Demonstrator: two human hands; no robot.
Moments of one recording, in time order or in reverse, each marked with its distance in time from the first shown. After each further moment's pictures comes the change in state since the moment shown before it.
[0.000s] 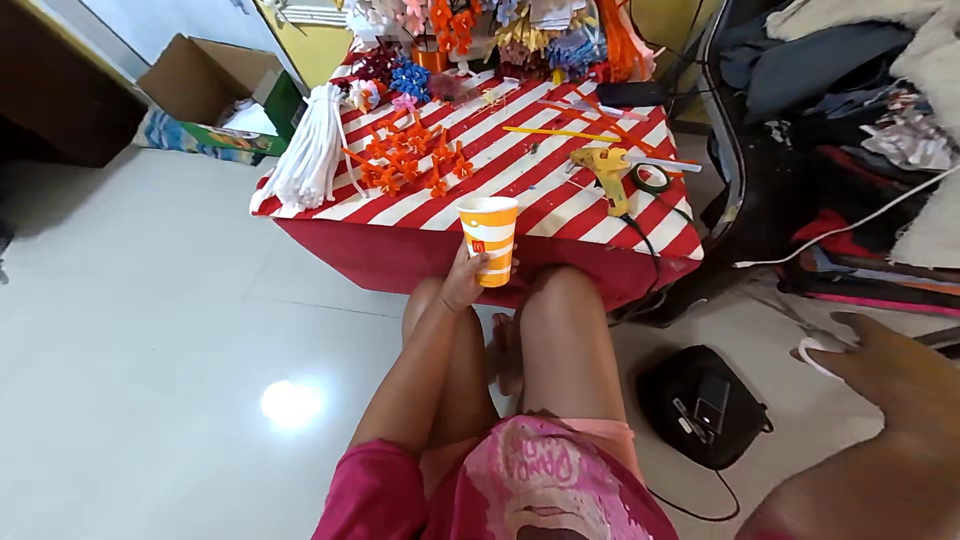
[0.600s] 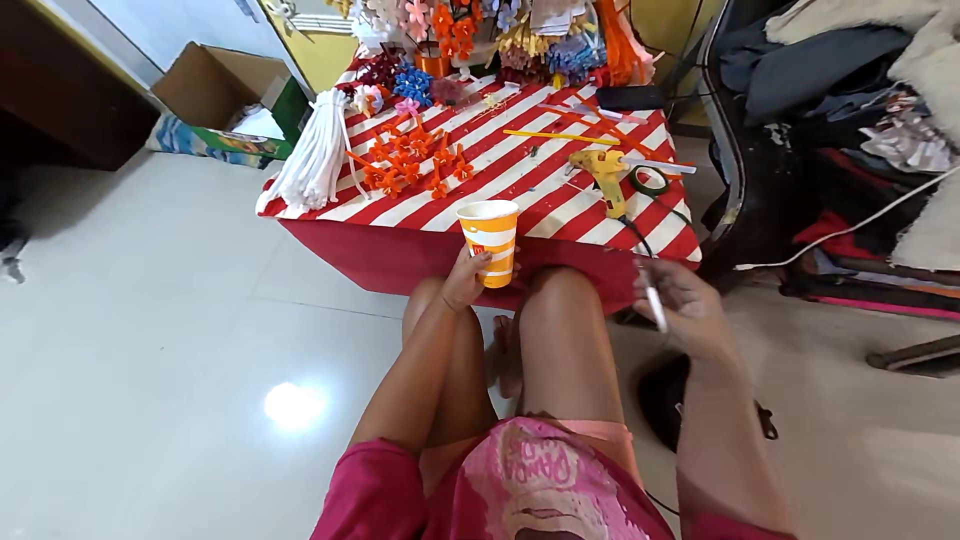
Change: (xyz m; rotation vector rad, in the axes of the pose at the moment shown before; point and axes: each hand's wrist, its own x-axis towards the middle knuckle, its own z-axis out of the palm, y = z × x) left_hand 0.002 -0.004 -0.004 0.022 -0.015 -0.015; right_hand -0.005 -0.134 0.093 1.066 -0.111 -0.881
